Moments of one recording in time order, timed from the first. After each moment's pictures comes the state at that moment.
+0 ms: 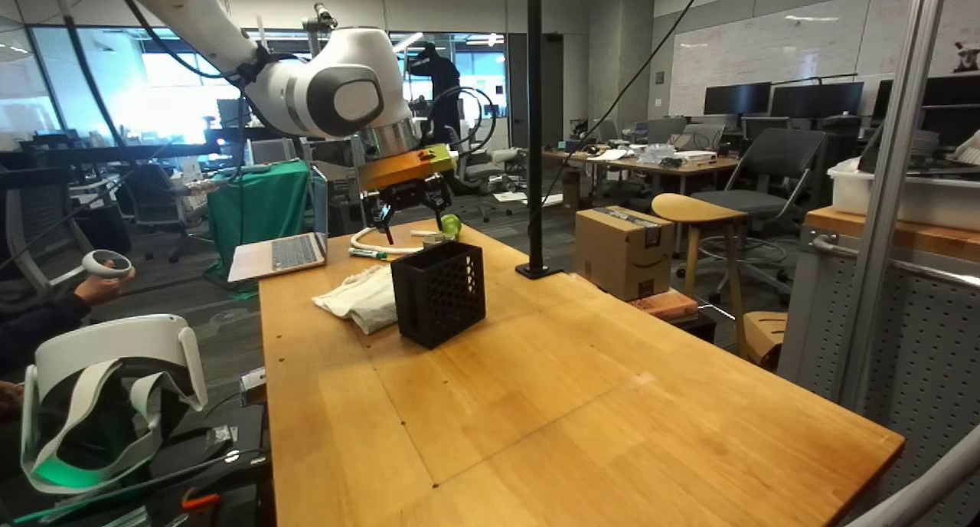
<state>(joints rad) 0.37 0.07 0.21 -2.23 0.05 2.56 -0.93</state>
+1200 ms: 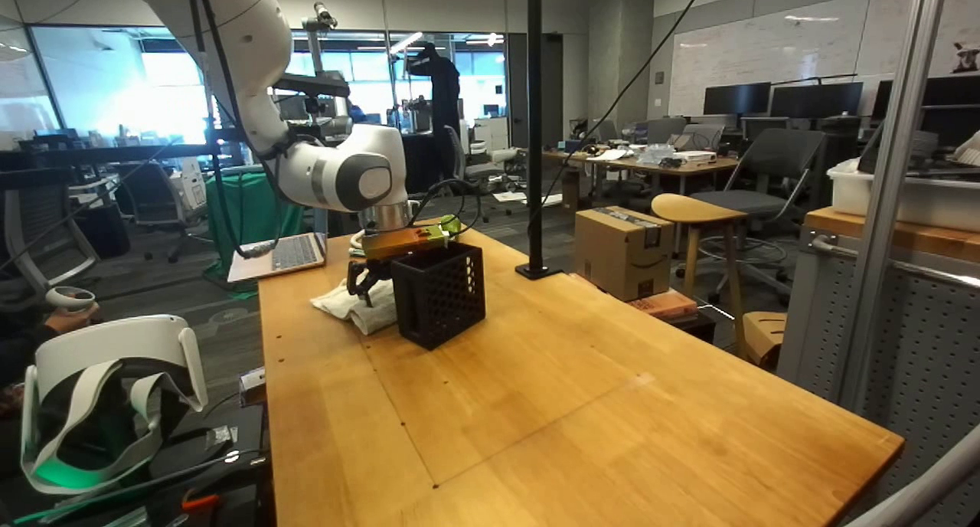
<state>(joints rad) 0.34 0.38 0.34 -2.16 -0.11 2.55 -0.94</state>
